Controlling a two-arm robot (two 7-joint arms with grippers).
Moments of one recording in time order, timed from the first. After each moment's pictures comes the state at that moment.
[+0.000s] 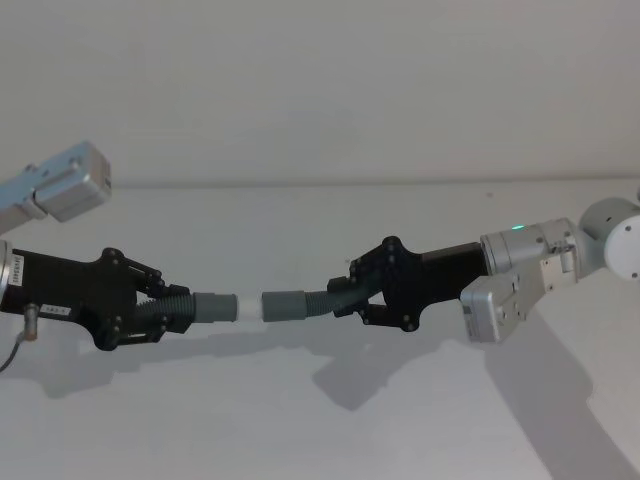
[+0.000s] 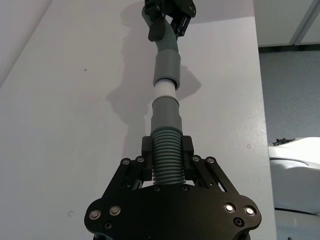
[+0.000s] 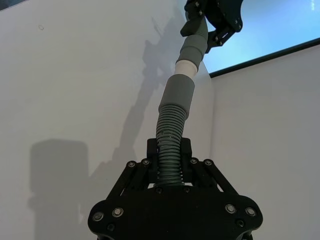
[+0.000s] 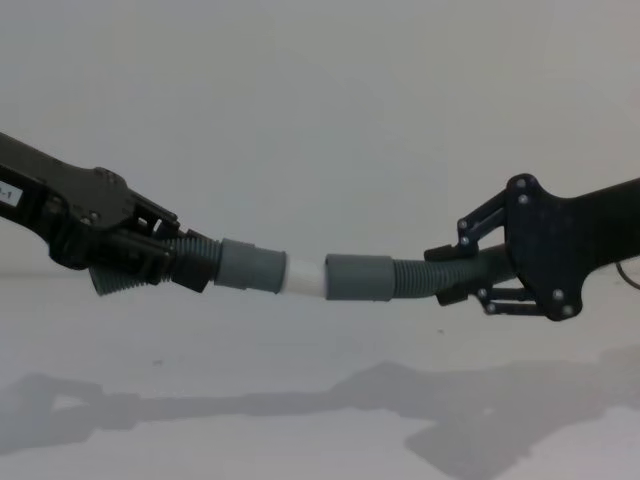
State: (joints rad) left arm -0.68 0.76 0.60 -1.55 -0.40 0.32 -1.12; right arm 0.85 0.49 -0.74 -0.99 0.02 -0.98 1.01
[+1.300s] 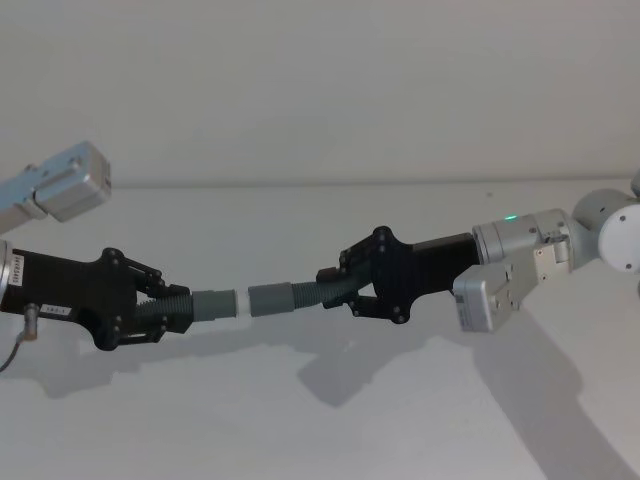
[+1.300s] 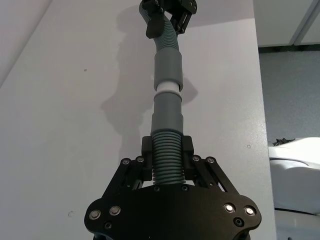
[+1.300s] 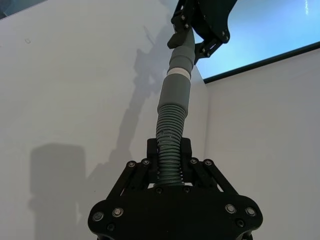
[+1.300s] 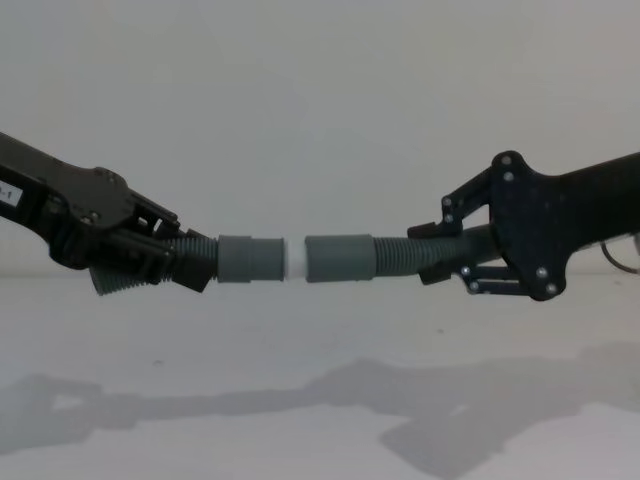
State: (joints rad) left arm -0.68 0.76 0.60 -1.55 -0.40 0.32 -1.12; right arm 0.87 0.49 -0.76 -1.02 0.05 -0.94 1.00
